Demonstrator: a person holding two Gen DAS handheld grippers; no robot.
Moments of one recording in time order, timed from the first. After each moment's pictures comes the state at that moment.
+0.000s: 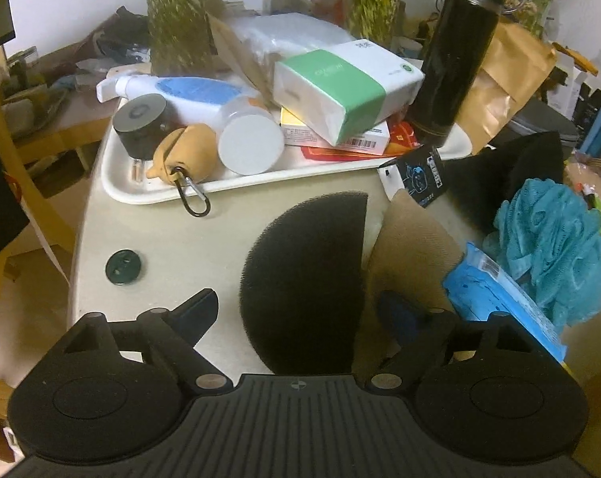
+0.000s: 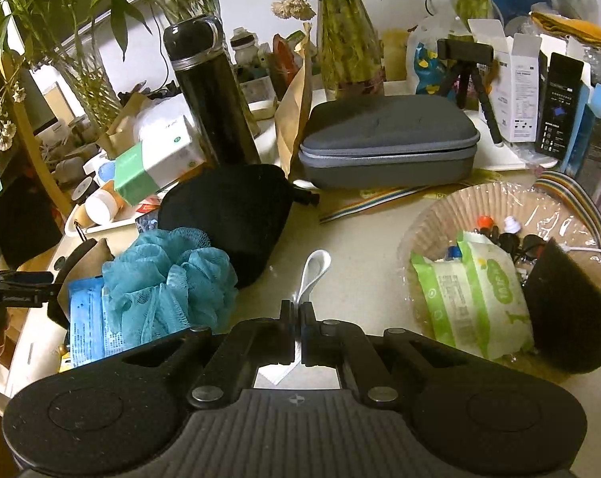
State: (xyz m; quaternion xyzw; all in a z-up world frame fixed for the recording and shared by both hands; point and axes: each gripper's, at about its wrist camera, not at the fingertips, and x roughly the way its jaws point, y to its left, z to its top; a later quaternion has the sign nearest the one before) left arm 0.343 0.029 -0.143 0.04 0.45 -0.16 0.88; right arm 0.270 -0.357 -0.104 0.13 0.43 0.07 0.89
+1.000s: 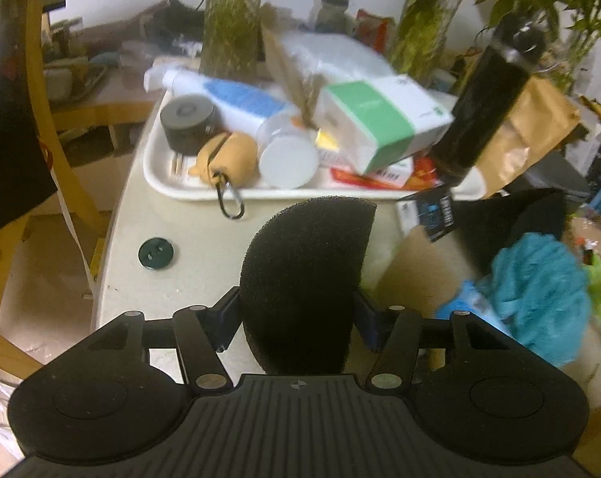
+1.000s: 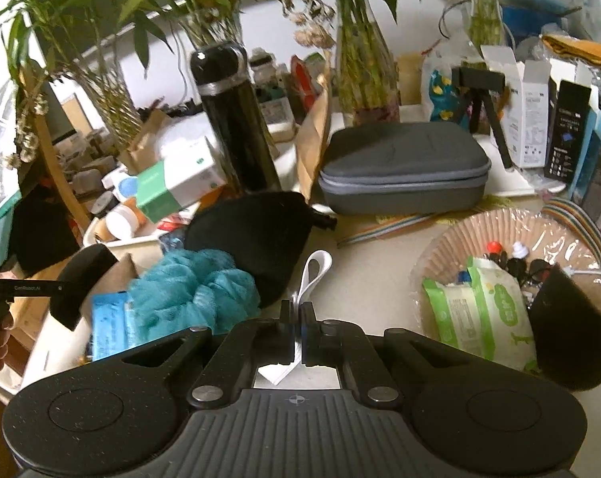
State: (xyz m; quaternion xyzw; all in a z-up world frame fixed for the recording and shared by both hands) left arm 0.332 0.044 -0.111 -0.03 0.45 -0.12 0.89; right arm 0.263 -0.352 -0.082 0.13 0.40 0.09 0.90
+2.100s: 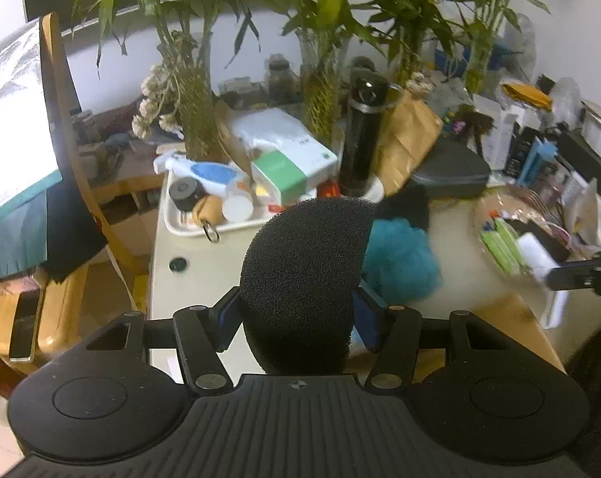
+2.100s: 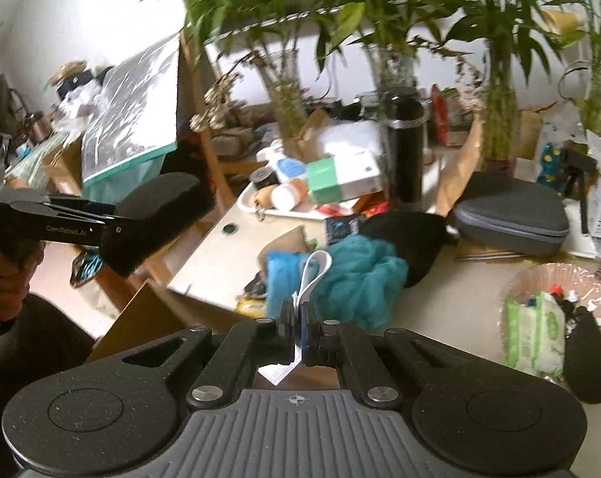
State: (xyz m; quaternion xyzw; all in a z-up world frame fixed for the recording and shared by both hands) left arm 0.176 -0.017 0.044 0.06 0.41 -0.12 0.90; right arm 0.158 -0.300 0.032 0.06 0.38 0.26 0.88
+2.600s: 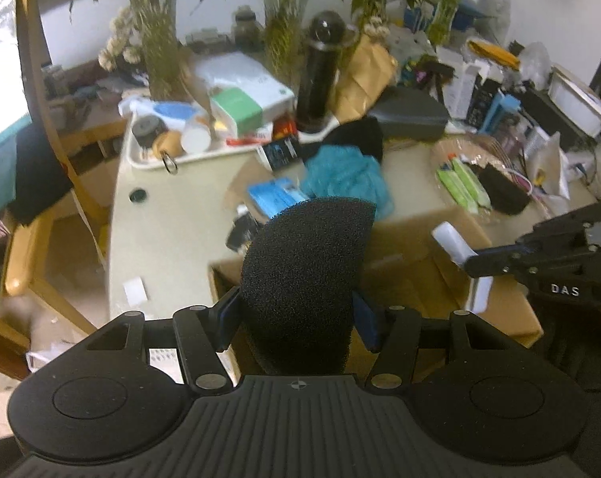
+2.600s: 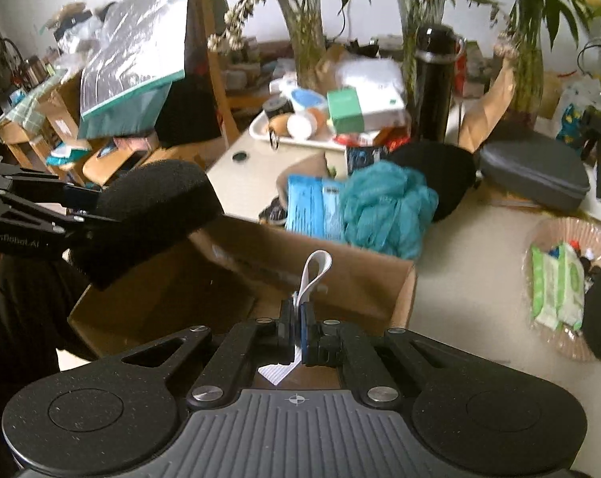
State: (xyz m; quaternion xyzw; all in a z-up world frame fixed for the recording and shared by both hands) left arm 0.130 -0.025 0.016 0.04 0.47 -0.16 0.87; right arm 0.134 -0.255 -0.003 0.01 0.46 0.26 0.85
